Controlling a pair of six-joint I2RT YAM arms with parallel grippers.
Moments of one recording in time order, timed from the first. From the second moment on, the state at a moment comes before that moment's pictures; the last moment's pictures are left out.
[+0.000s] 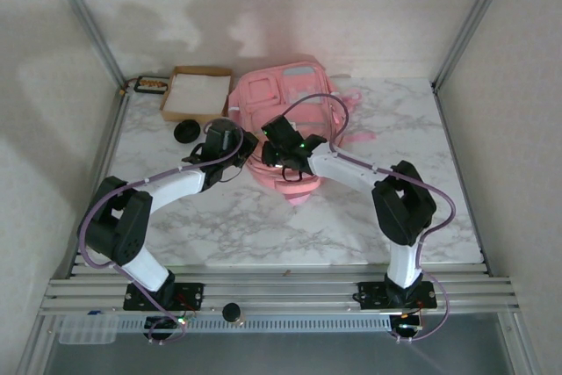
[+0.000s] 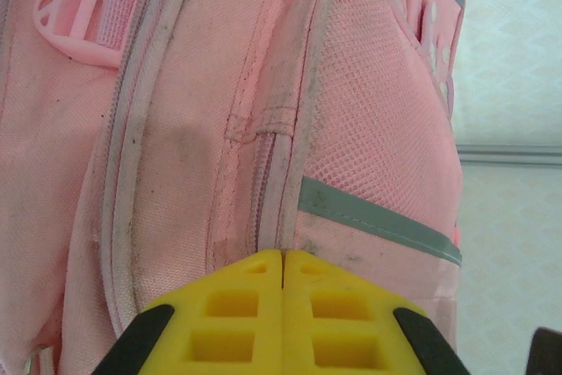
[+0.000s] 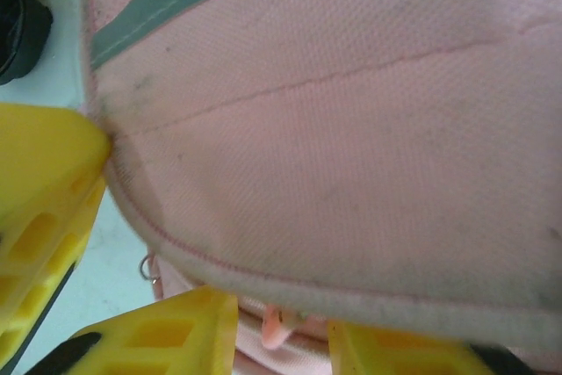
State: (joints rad) left arm -0.44 1.62 0.91 0.19 0.07 -1.24; right arm 0.81 1.89 1.44 -0.44 0.14 0.73
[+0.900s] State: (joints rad) left arm -0.40 1.61 0.98 0.06 0.05 -1.17; right arm 0.66 1.67 1.25 -0.50 0.15 0.56
